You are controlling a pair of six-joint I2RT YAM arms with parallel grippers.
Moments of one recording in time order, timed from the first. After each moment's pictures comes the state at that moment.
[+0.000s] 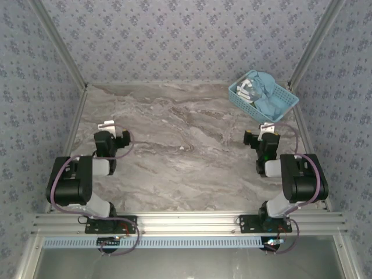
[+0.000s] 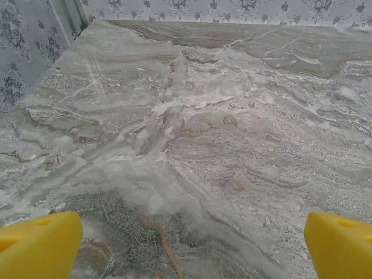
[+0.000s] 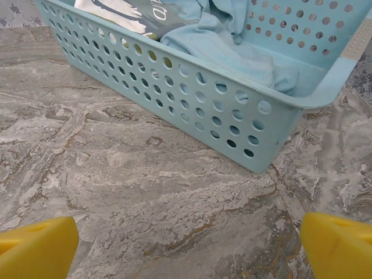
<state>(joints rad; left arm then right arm) 0.01 1.53 0.40 0.75 -0.10 -0.04 0.00 1.56 0.36 0.82 0.16 0.02</state>
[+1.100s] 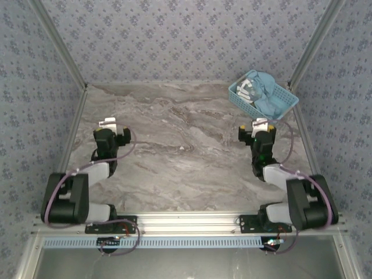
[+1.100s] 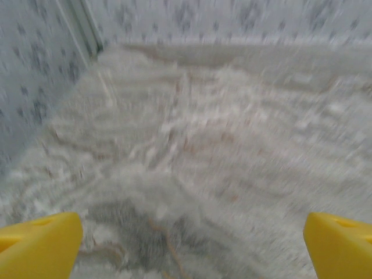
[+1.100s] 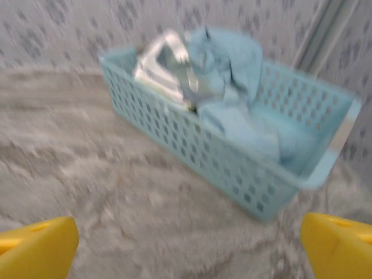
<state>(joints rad) -0.08 1.31 0.43 0.56 -0.23 -0.02 0.18 1.26 0.40 0.63 0.32 -0.06</state>
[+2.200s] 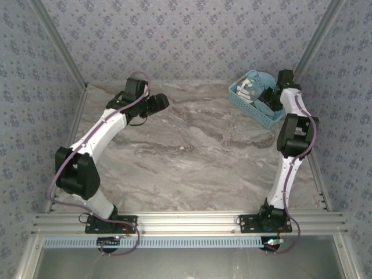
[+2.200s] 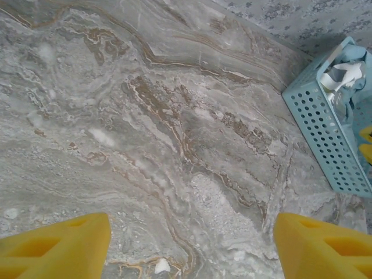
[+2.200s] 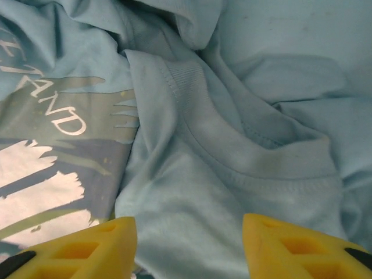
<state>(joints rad) -0.37 1.64 1.44 -0.54 0.19 -0.67 -0.19 2.26 1.96 -0.74 -0.16 0.49</state>
